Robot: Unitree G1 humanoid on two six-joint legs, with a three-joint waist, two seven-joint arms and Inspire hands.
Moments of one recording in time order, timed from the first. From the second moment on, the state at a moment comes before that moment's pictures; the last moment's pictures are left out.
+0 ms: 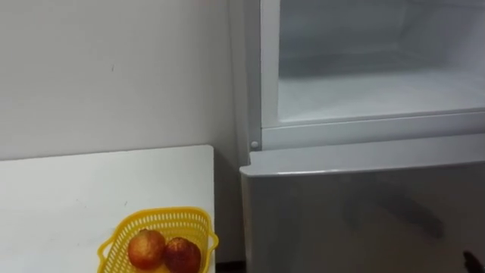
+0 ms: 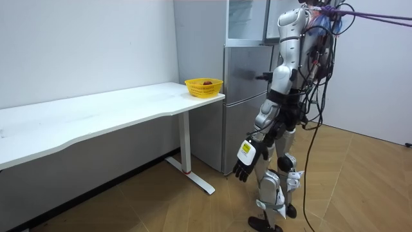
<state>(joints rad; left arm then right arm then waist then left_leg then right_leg) 0.27 0.20 0.00 1.12 0.29 0.06 0.03 0.34 -0.23 -0.04 0.19 -0.25 -0.15 -0.48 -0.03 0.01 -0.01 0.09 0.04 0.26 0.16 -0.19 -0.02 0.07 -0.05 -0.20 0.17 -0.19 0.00</state>
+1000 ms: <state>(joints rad) 0.25 0.19 0.00 1.08 0.29 0.11 0.01 0.21 -0.22 -0.01 1.03 -0.11 -0.06 -0.25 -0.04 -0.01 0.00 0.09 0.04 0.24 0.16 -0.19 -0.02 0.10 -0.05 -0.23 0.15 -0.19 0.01</state>
